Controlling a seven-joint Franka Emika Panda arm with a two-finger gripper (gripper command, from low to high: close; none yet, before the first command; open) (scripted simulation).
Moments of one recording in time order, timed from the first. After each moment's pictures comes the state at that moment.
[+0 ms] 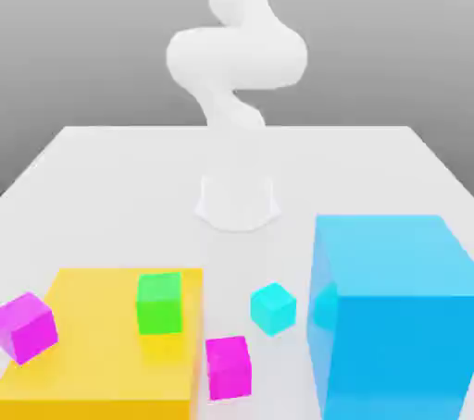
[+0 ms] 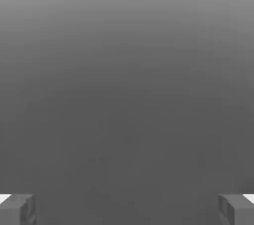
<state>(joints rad) 0.00 -0.73 -0.02 -2.35 -0.03 2.32 0.73</state>
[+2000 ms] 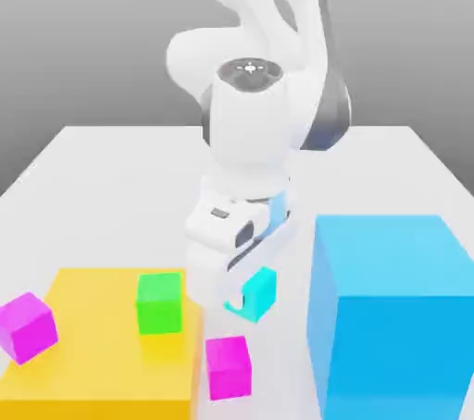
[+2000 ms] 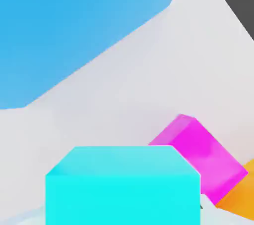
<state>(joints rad) 0.11 -0.01 -0.11 -2.68 0.01 2.66 -0.28</state>
